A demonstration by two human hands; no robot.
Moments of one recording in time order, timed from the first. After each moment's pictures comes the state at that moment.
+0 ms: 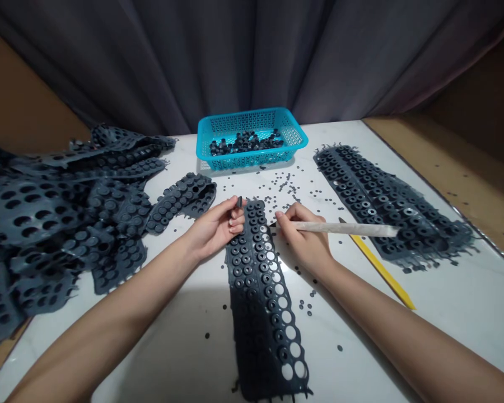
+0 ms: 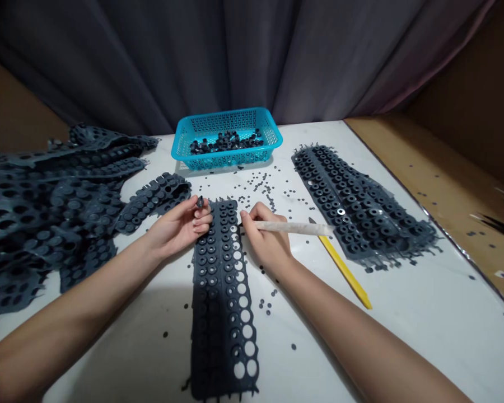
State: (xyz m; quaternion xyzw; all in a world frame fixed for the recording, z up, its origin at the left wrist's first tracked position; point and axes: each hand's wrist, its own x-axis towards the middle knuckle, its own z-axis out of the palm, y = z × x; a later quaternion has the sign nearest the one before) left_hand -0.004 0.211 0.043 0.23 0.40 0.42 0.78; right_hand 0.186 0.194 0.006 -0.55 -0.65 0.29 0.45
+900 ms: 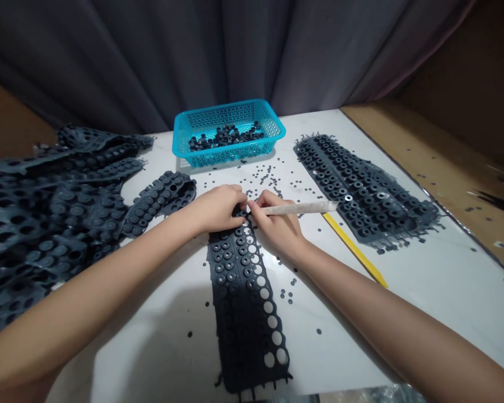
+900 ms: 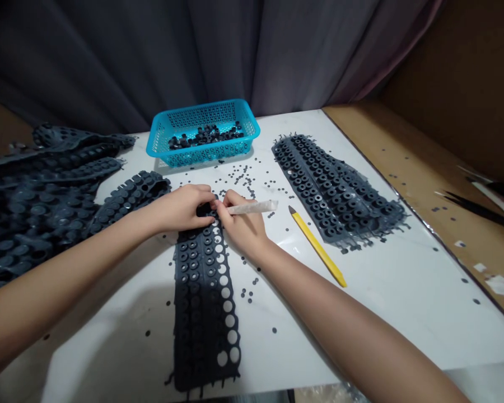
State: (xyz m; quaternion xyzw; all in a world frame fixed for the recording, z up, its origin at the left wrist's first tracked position) left_hand 0.017 0.255 0.050 0.91 0.38 0.00 0.15; right_hand 0.181 0.209 0.004 -0.55 -0.67 0.29 0.41
